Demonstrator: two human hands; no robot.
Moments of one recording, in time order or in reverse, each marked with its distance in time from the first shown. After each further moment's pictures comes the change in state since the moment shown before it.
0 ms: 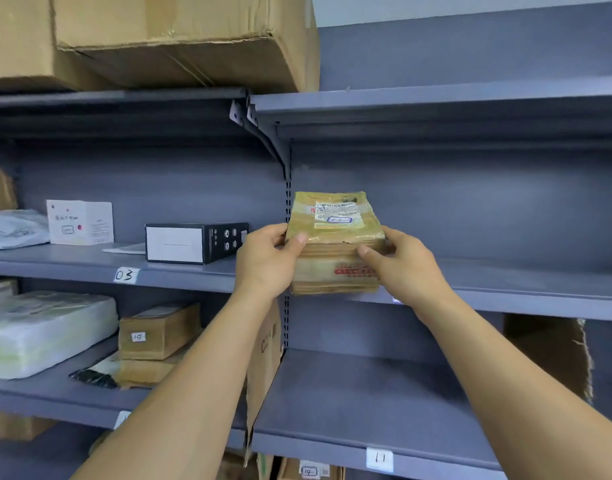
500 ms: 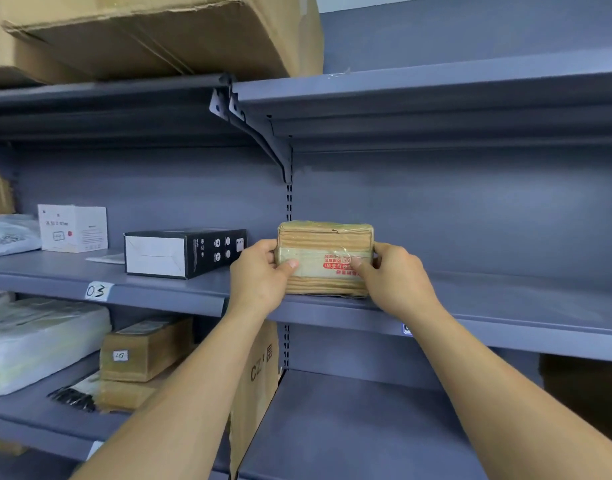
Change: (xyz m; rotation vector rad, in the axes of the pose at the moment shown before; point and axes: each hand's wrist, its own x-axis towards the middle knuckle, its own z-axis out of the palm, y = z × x) left_hand 0.051 -0.051 0.036 0.141 0.065 -0.052; right_hand 0.075 0.049 0.034 -0.290 -0.011 0.033
